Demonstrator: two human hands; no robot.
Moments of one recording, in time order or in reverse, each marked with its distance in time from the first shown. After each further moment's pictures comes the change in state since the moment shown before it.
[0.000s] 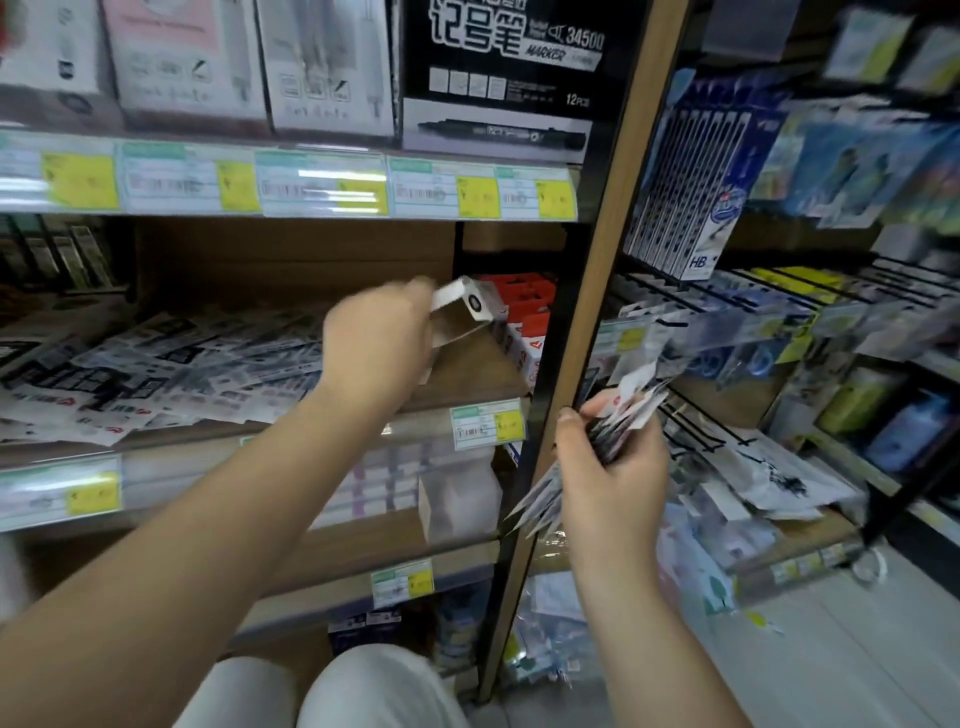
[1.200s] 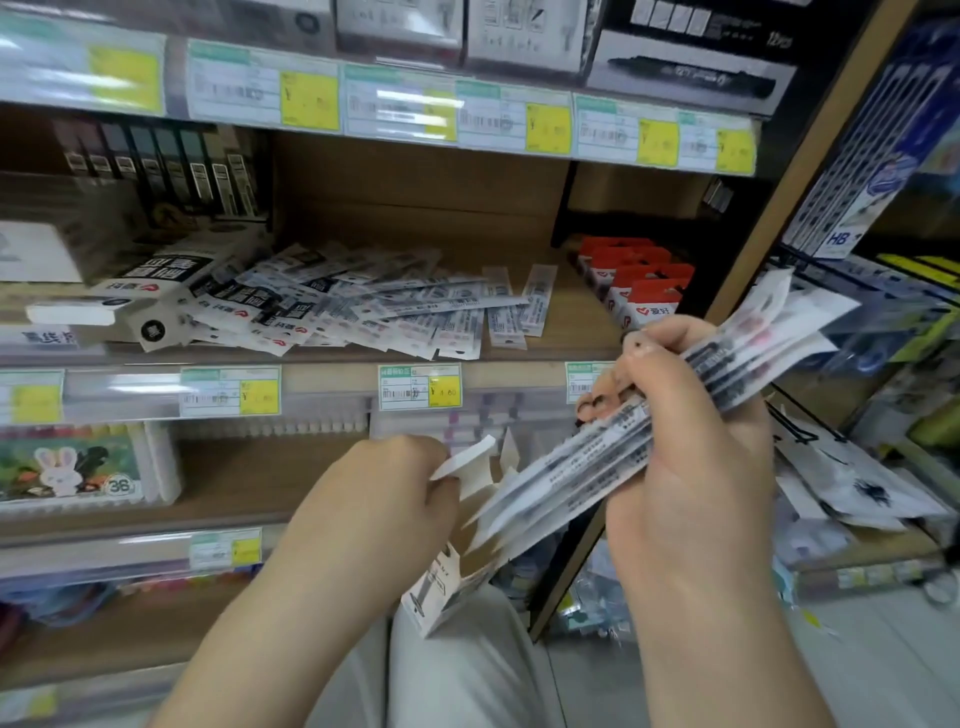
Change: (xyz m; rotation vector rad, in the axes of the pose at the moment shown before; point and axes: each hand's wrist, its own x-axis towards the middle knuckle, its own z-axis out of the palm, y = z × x) left_hand -0.151 -0.045 -0.081 -0.317 -0.506 -0.291; right_hand -0.056 -0.084 0.046 0.522 -0.249 0.271
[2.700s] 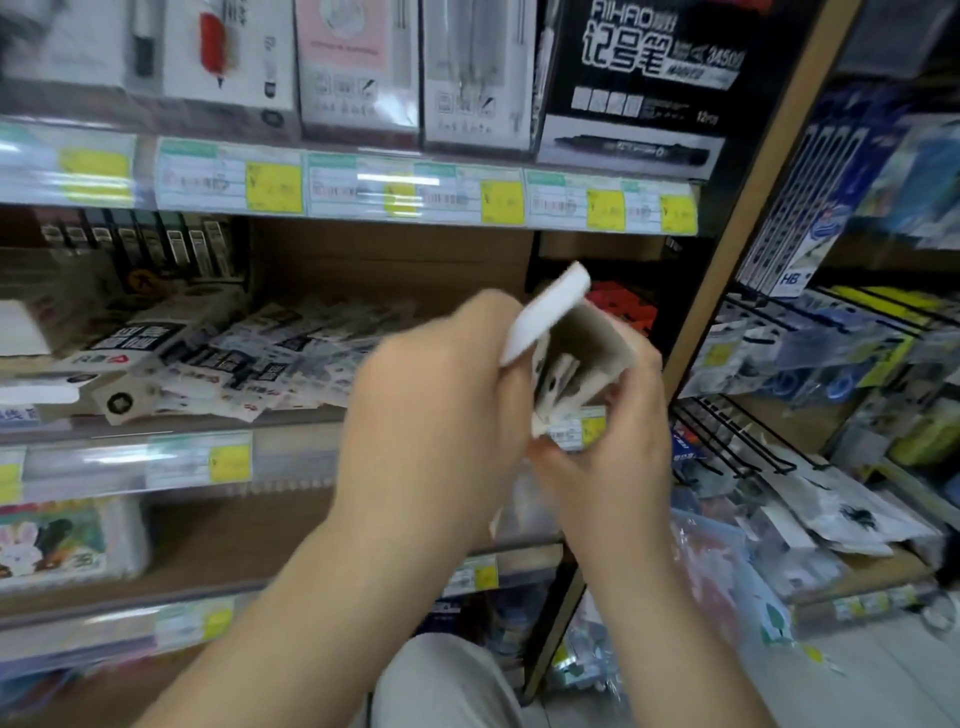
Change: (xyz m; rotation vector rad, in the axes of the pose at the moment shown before) left_hand 0.029 0.079 -0.048 -0.138 0.583 0.378; right_hand 0.041 0.031 -0.019 -0.846 -0.088 -0.499
